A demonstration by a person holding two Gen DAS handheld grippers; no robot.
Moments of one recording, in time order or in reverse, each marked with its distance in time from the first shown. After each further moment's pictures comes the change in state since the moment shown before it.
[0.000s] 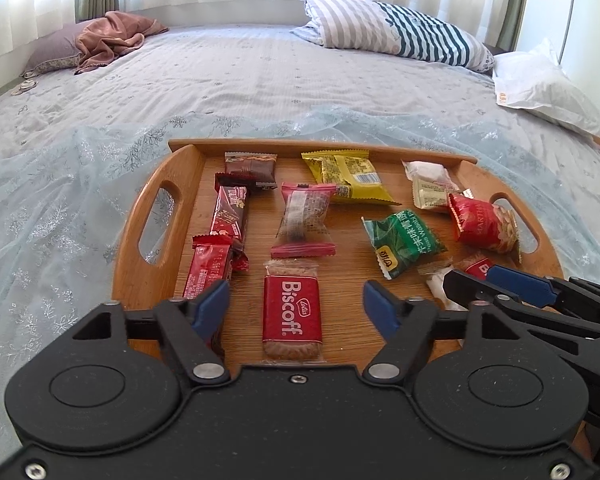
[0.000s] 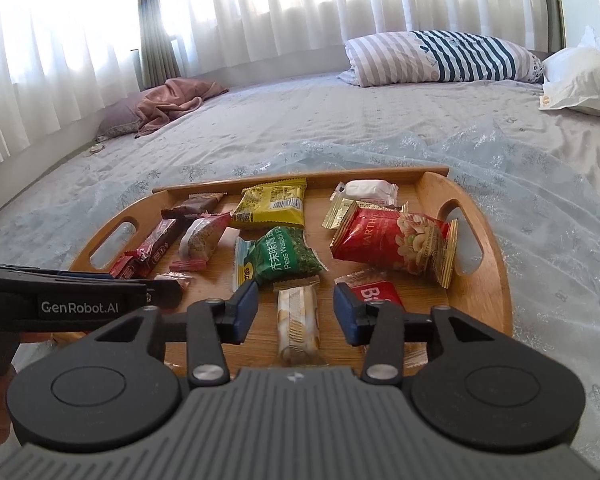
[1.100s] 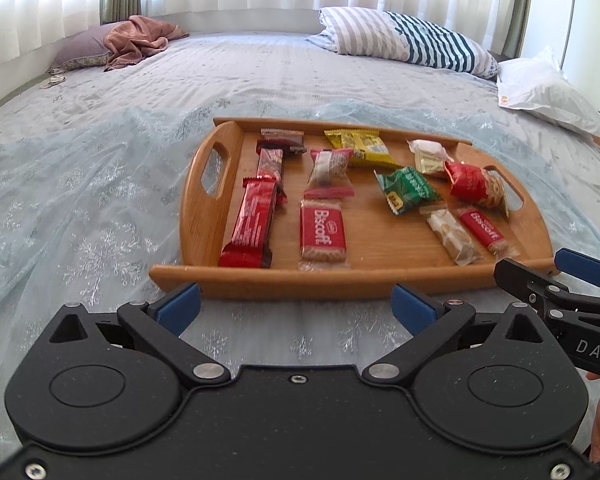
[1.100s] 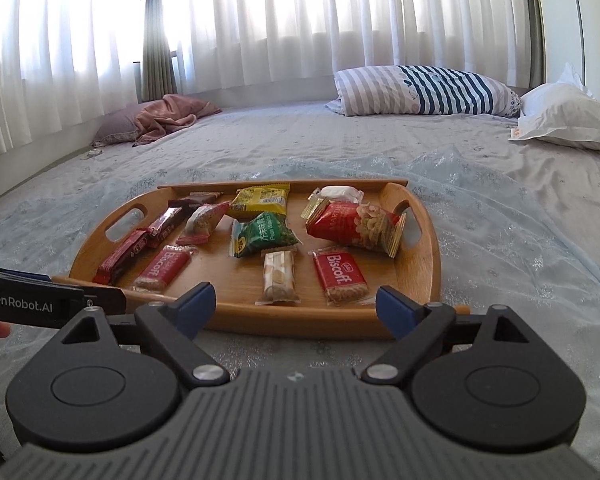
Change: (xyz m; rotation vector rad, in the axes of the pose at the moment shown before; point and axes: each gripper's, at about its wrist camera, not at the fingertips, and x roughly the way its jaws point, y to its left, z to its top) left arm -0.063 0.018 -0.060 -0.017 -0.024 0.029; right arm -0.065 0.003 -0.038 -0.057 -0.080 -0.062
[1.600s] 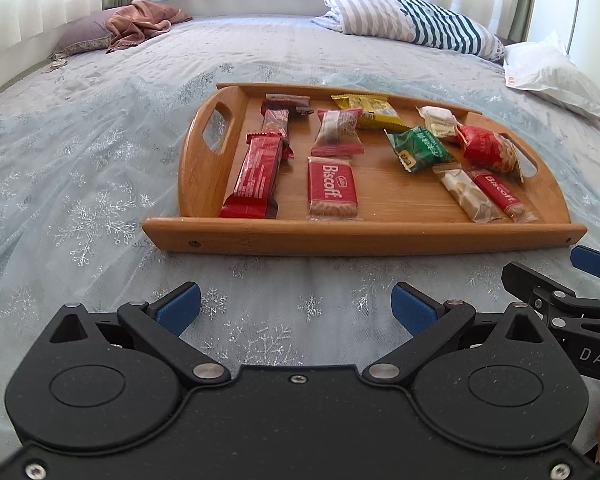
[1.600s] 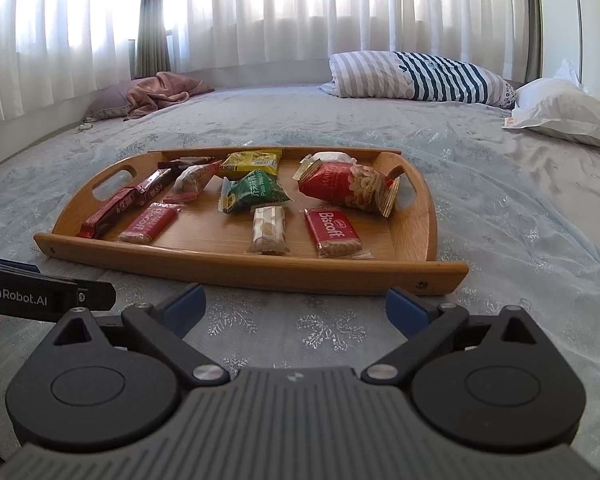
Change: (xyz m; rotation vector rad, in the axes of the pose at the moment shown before) left arm 0.020 0.001 -0.024 0.004 0.044 0.020; right arm 0.006 0.003 -0.026 -0.033 0.046 -0.045
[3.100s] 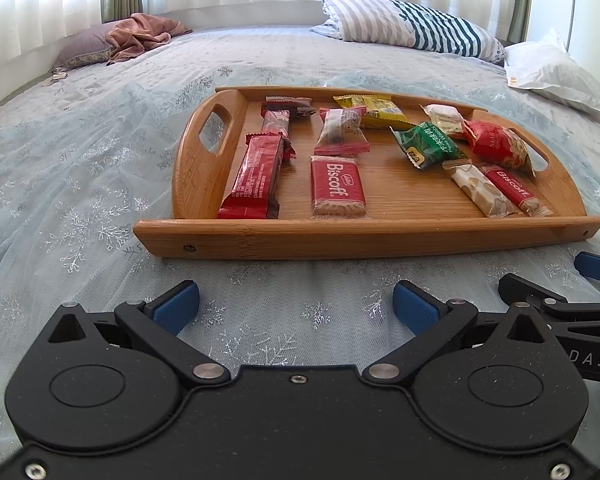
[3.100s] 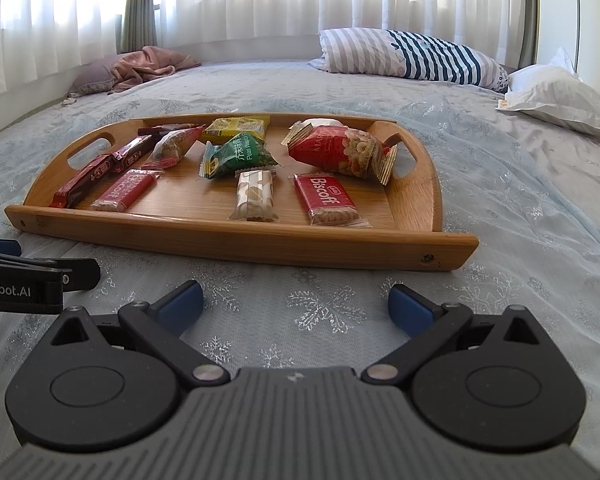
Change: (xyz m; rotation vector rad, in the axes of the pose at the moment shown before) left arm 0.016 -0.002 -0.008 0.025 -0.046 0.019; right arm 0.022 0.003 -0.009 -0.008 0.069 -0.044
